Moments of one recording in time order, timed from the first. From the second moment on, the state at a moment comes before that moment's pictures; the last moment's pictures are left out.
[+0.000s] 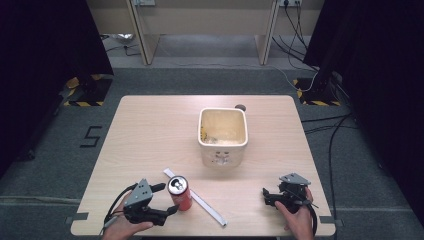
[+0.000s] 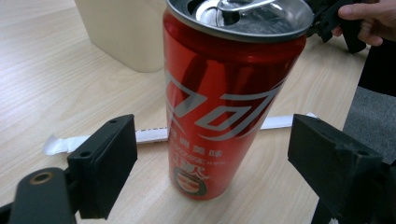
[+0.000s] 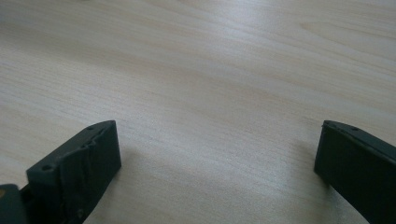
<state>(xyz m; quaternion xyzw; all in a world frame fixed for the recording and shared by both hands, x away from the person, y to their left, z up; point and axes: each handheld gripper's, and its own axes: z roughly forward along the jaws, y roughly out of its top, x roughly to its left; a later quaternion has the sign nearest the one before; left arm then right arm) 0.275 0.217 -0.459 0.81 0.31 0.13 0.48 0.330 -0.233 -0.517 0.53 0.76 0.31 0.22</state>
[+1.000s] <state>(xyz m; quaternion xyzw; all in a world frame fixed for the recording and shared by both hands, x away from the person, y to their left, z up) 0.291 0.193 -0.468 0.81 0.29 0.12 0.49 0.330 -0.233 -0.517 0.53 0.76 0.31 0.22</state>
